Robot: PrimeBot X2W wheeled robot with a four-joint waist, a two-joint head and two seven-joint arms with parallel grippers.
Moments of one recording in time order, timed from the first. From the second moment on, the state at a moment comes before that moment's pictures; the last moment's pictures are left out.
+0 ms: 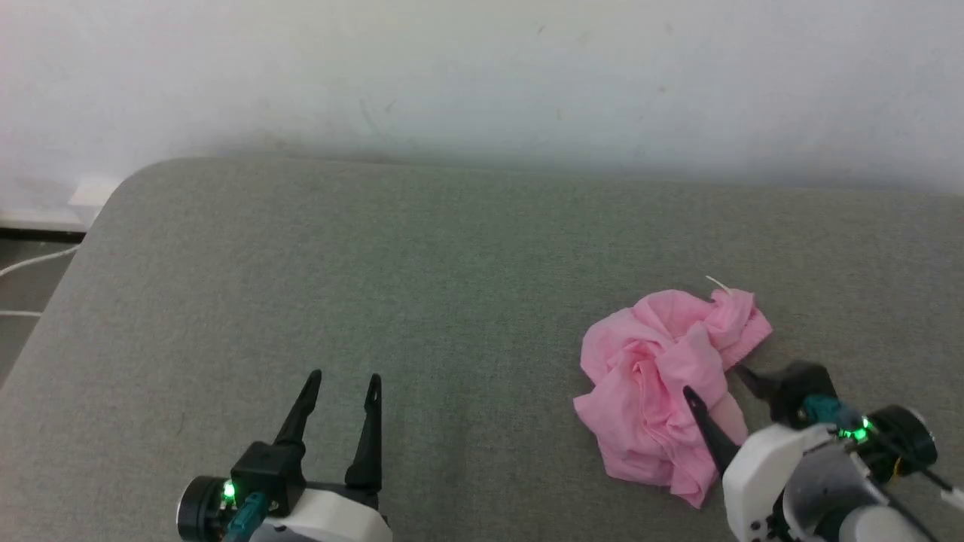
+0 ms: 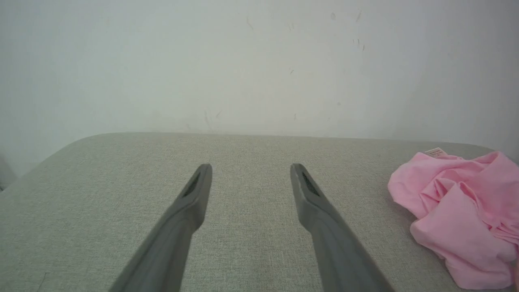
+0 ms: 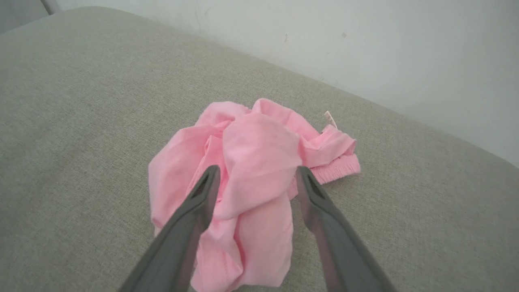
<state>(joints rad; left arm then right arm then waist) 0.03 0.24 -0.34 0.06 -0.30 0.16 -0.26 0.03 -0.18 0.16 -0.05 0.08 0.13 0.27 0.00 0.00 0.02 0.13</state>
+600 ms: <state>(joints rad) -0.01 0.12 -0.27 0.11 -0.22 0.06 -0.26 -0.09 -0.25 0.15 -0.05 0.15 0.13 0.57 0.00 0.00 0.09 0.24</state>
